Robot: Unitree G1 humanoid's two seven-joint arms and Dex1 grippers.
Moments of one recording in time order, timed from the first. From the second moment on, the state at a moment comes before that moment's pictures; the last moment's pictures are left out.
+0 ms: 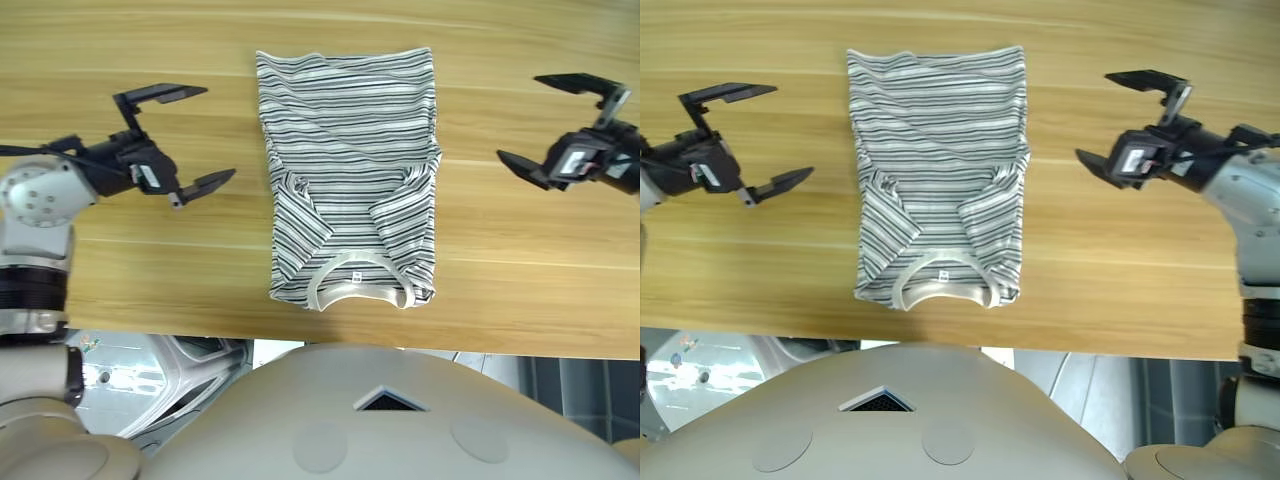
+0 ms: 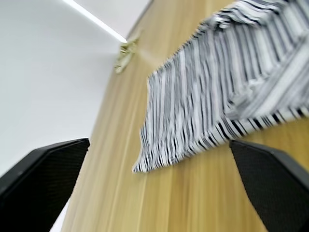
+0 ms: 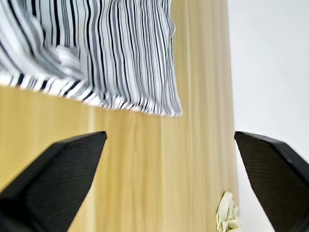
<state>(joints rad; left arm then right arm) -0.13 0.98 -0.08 0.32 -0.12 -0.86 -0.94 0.08 -1.04 -0.14 -0.05 -0.12 -0.43 0.81</state>
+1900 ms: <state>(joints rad) 0.11 0.87 -0.46 0.17 0.08 -0.95 -0.89 0.33 -0.95 0.22 -0.20 -0.11 -0.52 0.93</state>
